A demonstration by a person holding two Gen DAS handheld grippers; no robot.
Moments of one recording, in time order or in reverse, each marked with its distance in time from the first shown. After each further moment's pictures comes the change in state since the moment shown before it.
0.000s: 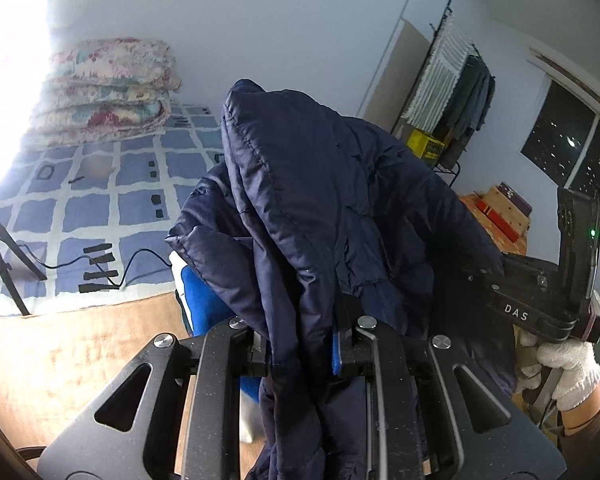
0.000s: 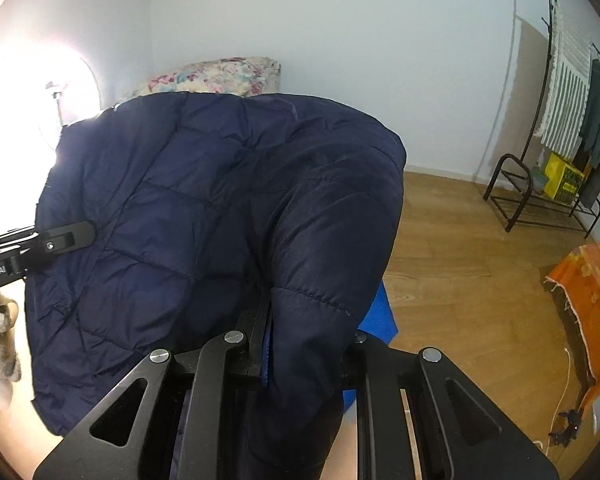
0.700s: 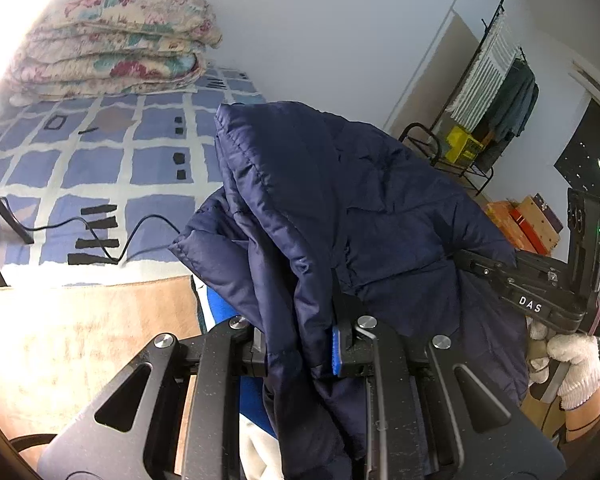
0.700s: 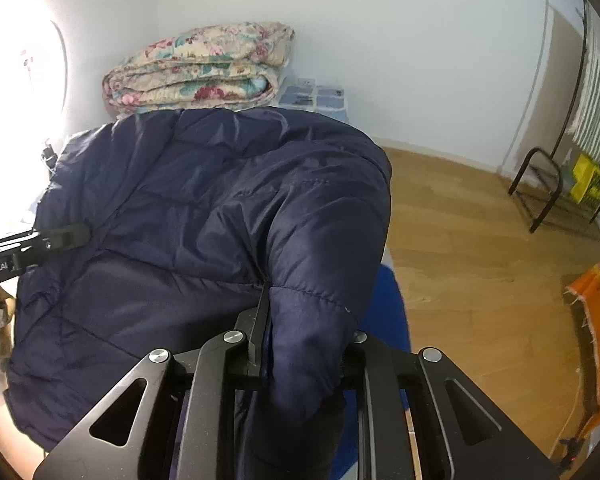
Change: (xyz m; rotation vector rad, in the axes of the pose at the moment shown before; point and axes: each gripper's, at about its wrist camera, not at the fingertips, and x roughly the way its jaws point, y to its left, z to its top) left arm 0.087 0.052 -0.019 -0.101 0.059 0.085; right arm 0.093 -0.035 0.000 -0.045 0.086 0.068
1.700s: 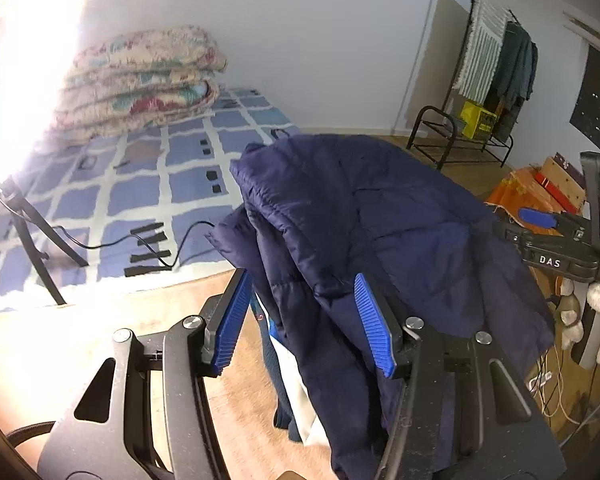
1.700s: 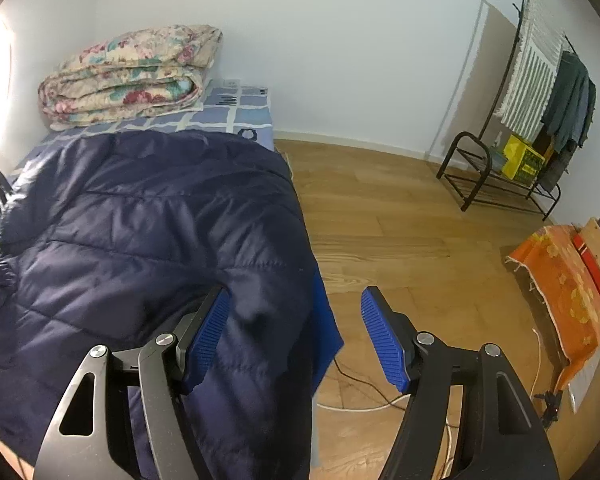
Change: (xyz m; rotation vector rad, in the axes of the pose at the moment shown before) left arm -0.061 -0.016 -0.027 0.167 -0.035 0.130; right arm -0.023 -0.011 -0.015 0.077 -0.009 -0.278
